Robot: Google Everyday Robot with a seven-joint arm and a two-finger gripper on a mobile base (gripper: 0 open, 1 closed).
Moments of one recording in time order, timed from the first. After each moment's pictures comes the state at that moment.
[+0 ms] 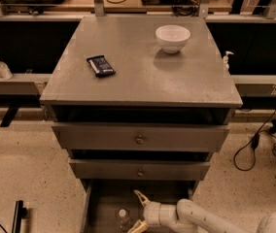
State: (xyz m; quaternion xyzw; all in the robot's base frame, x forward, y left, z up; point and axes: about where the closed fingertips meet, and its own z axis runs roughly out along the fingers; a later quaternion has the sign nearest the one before) arm 0.470 0.025 0.245 -0.52 0.63 0.35 0.46
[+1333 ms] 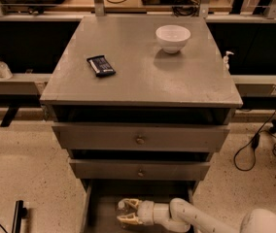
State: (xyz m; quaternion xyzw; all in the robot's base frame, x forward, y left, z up) arm 0.482 0.055 0.225 -0.50 0.62 0.39 0.46
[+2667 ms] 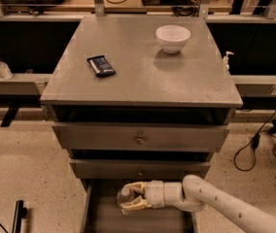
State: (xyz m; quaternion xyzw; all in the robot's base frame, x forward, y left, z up) arm 0.483 0.035 0.403 -0.54 0.56 0.40 0.48
